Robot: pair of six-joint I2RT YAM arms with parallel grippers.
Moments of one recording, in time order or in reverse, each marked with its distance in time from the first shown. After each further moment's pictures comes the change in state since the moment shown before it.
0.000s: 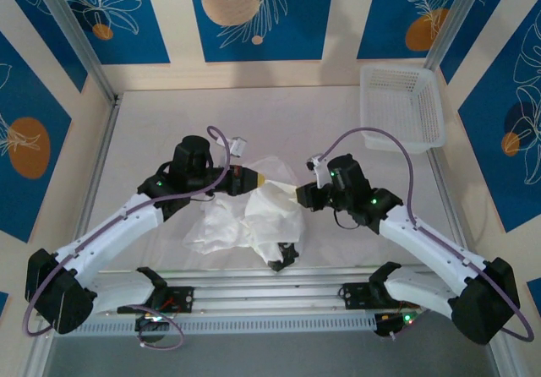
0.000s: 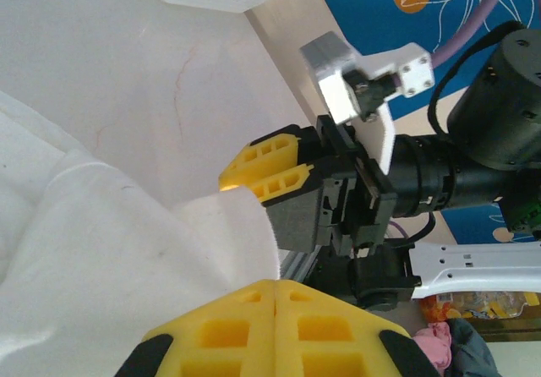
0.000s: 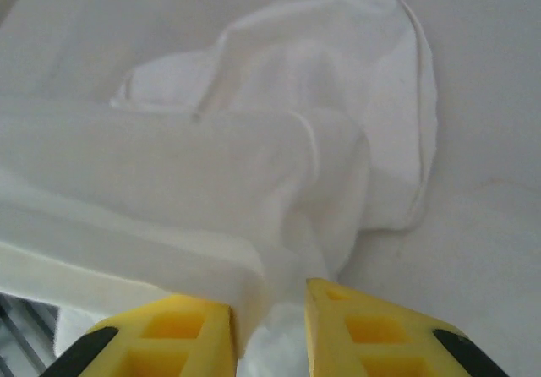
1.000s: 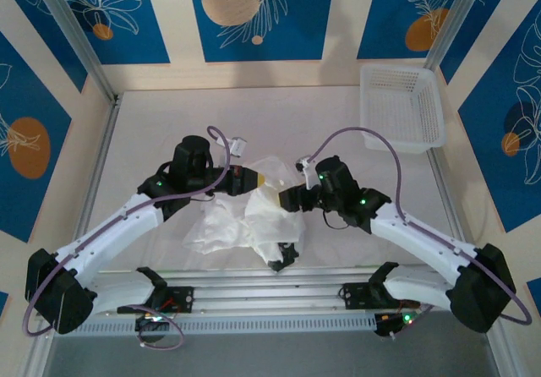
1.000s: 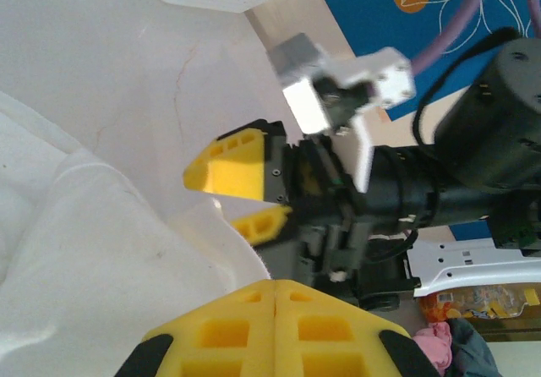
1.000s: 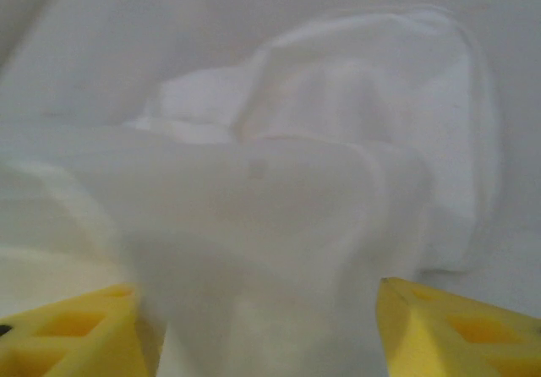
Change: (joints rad) left arm 0.000 0.000 0.000 0.000 0.000 0.002; right arm 0.106 0.103 0.016 0.114 0.091 0.062
